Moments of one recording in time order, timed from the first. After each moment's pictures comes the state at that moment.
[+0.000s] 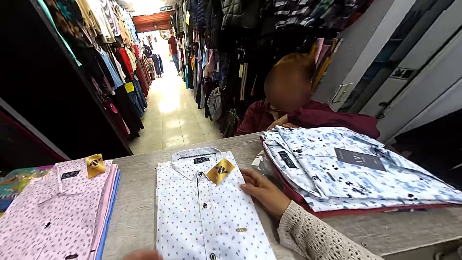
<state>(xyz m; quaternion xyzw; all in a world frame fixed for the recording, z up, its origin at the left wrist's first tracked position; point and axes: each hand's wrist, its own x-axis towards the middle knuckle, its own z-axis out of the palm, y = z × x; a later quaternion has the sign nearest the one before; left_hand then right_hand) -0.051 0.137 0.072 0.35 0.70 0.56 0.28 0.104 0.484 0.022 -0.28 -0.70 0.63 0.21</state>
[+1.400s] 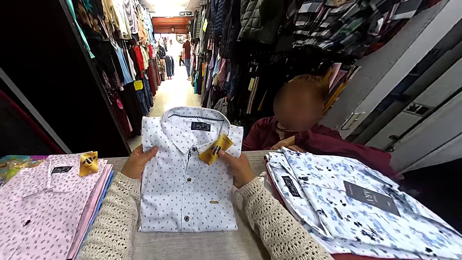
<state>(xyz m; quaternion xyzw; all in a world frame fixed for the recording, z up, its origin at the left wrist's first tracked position) -0.189 0.314 0.112 0.29 0.52 0.78 0.20 -0.001 0.505 0.091 -0.19 -0.54 0.72 0.39</state>
